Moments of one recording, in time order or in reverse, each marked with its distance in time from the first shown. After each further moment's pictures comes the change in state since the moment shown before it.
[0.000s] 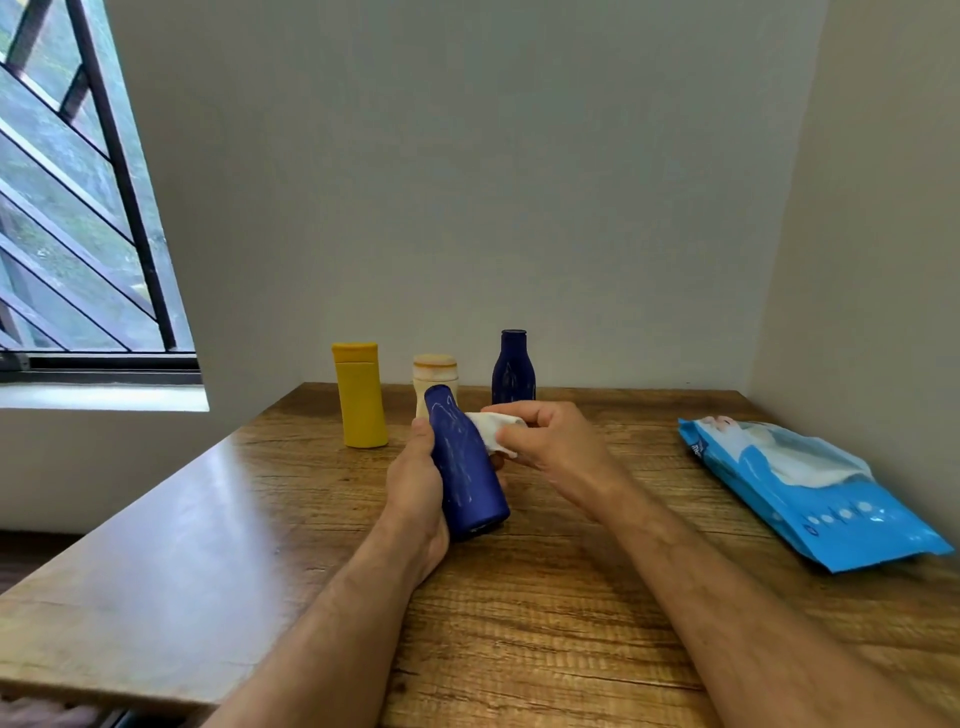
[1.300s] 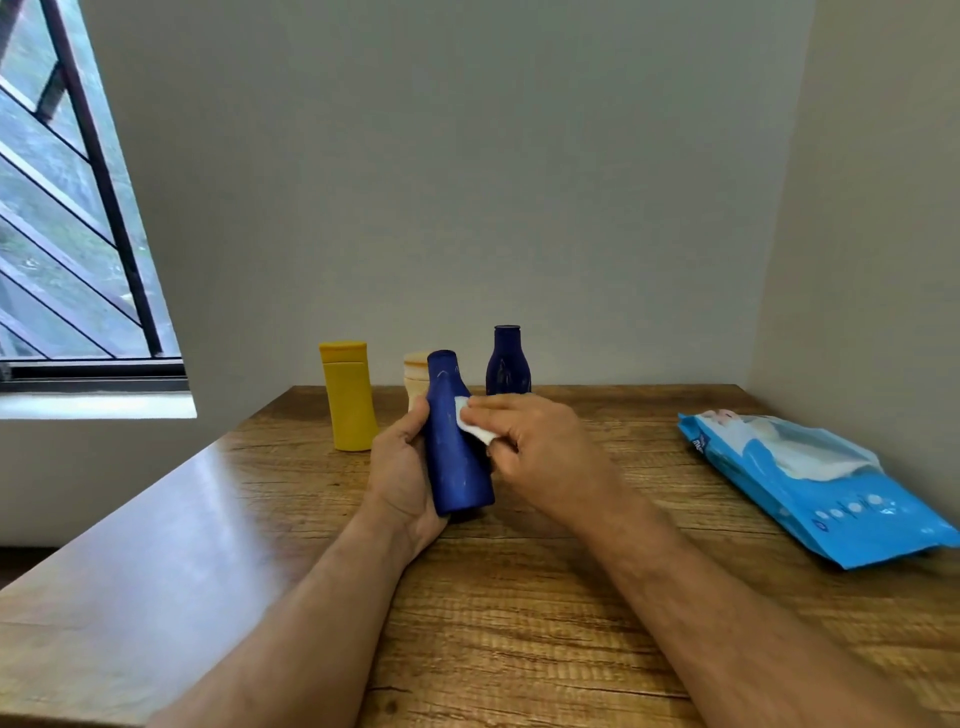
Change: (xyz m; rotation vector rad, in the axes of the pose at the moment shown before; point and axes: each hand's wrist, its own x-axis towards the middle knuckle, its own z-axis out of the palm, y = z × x) left_hand 0.028 0.001 -0.005 -0.124 -0.188 0.038; right_hand -0.005 0.004 0.005 -0.722 0.131 -0.502
